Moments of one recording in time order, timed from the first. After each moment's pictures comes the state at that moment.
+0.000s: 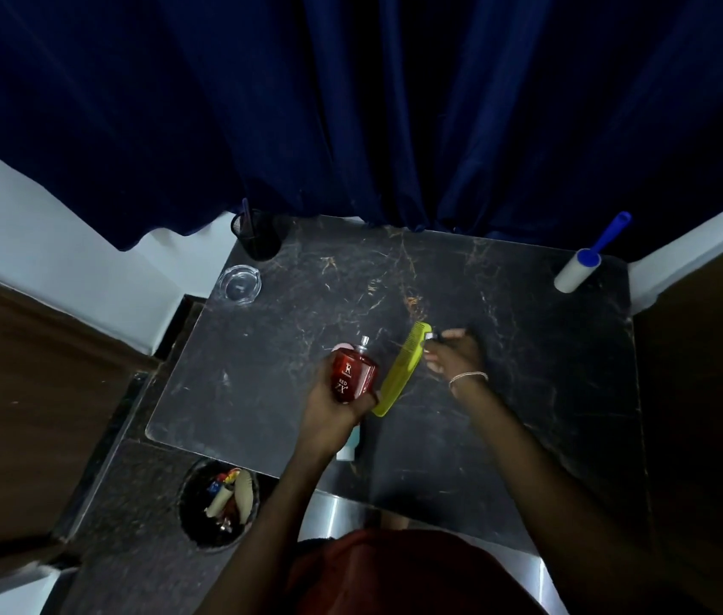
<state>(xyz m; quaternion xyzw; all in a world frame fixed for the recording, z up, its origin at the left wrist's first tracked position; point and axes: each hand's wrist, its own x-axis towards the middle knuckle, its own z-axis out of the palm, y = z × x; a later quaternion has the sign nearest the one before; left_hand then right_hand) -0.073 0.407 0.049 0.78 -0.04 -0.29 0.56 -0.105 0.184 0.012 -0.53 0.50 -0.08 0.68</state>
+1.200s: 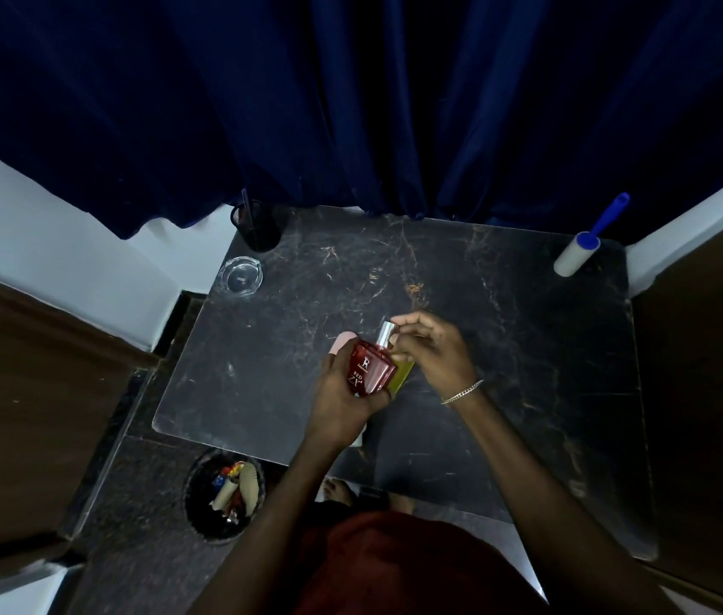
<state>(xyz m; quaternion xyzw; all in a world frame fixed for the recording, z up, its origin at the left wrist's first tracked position) -0.078 0.412 0.055 0.83 -0.17 -0.24 0.48 -0.123 0.239 0.065 -0.61 0.26 -0.09 0.74</state>
